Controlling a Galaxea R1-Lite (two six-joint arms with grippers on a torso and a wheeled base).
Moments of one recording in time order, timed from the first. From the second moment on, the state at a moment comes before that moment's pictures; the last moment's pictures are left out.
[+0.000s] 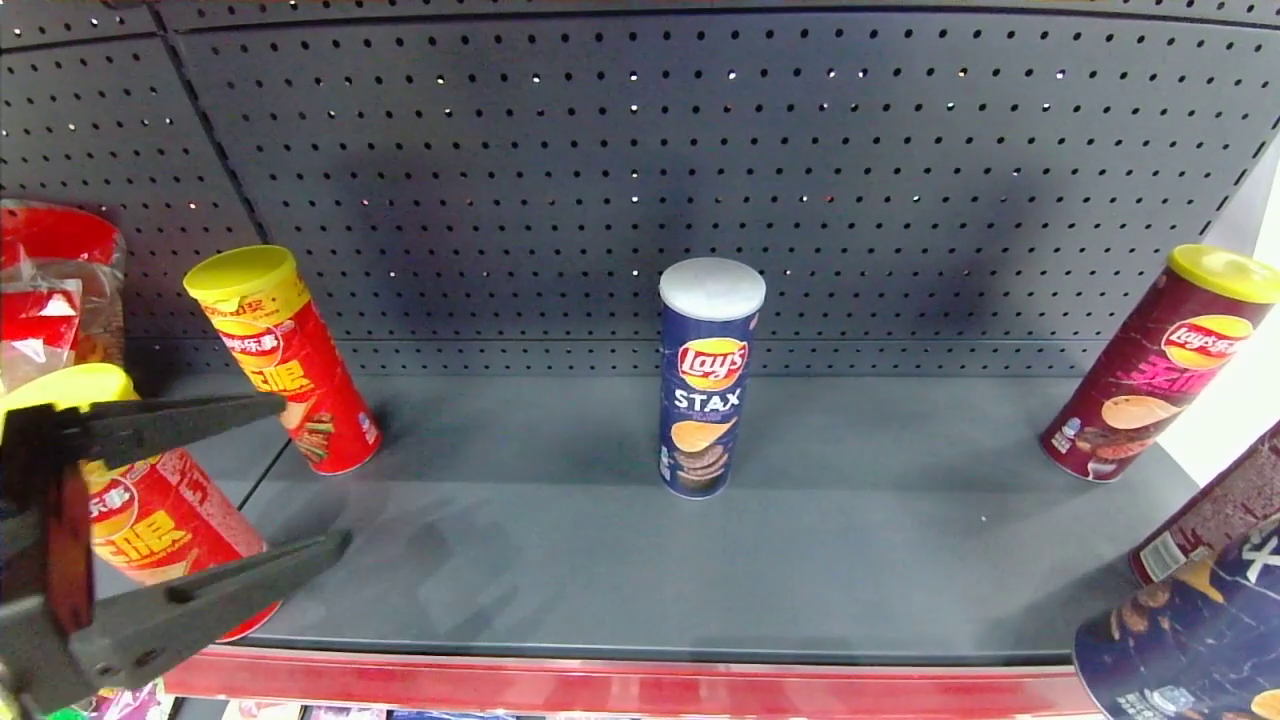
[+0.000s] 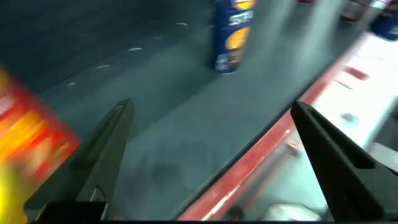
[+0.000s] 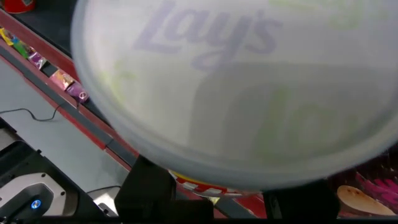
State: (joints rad) left arm -0.29 1.02 -0.66 -0.12 -0.53 0.20; right arm 0.26 0.66 -0.65 0.23 0.28 -0.20
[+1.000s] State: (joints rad) left arm -0.53 1.73 -1.16 -0.28 -0.54 0.21; right arm 0.26 0.68 -0.64 0.23 0.27 -0.20
